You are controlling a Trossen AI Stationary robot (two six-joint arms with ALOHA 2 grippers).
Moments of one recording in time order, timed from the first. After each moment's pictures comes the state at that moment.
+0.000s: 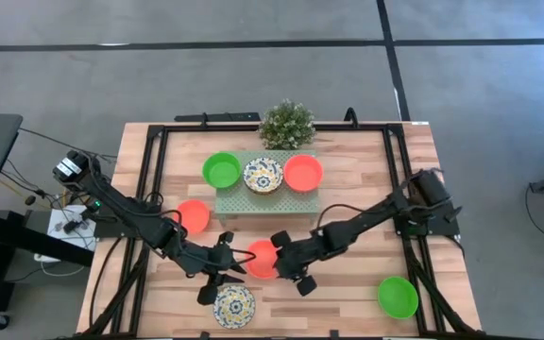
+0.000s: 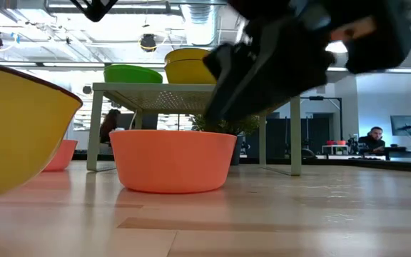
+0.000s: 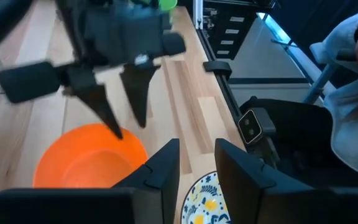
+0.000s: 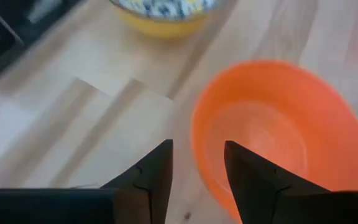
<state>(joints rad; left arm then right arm) -0.63 1.38 0.88 -0.03 -0.24 -0.32 0.38 1.90 1.14 -0.04 -0.02 -0.17</state>
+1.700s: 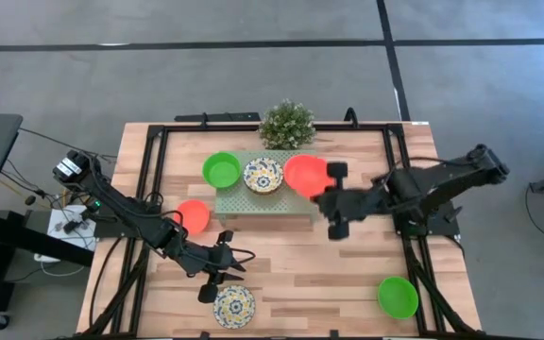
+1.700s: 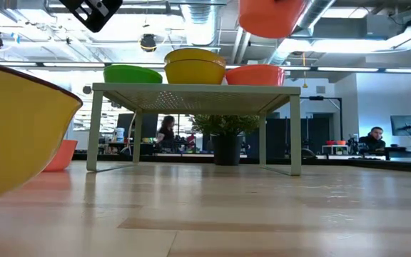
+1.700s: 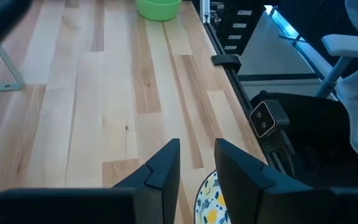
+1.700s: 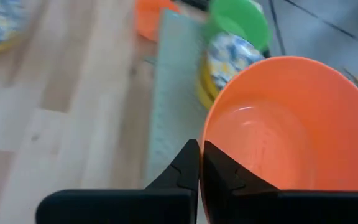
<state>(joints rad) -0.63 1.38 0.83 0.00 -0.26 -0.29 0.33 1.32 1.33 -0.82 0.53 -0.08</state>
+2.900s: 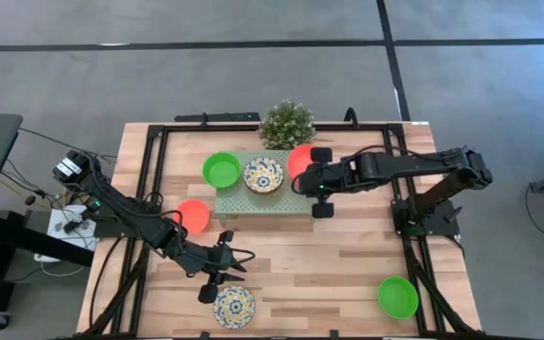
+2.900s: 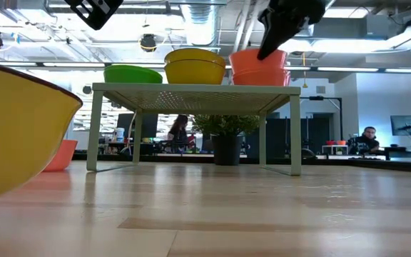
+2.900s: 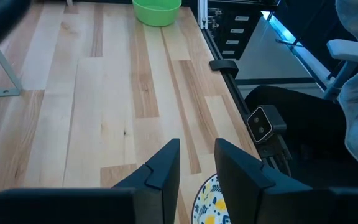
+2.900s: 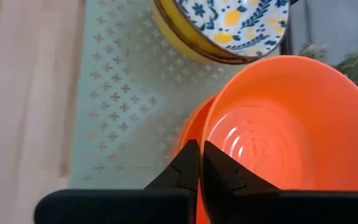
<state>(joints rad) -0.63 1.38 0.83 0.02 -0.26 -0.28 0.06 1.48 1.36 -0.90 0.37 -0.17</state>
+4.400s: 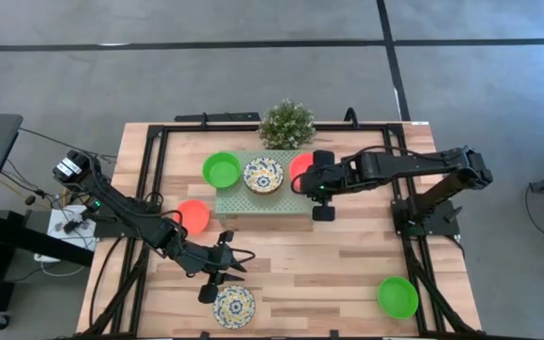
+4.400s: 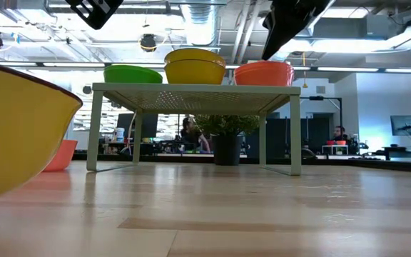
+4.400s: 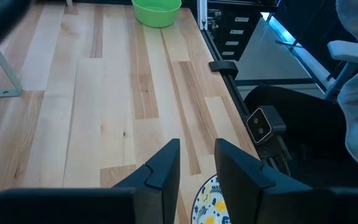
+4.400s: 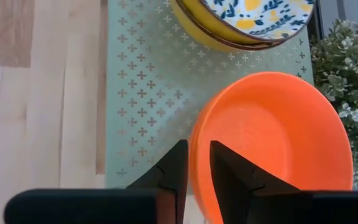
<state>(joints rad) -0.63 1.38 0.83 0.02 -0.26 -0.28 0.06 1.48 1.37 -0.94 0.29 -0.06</state>
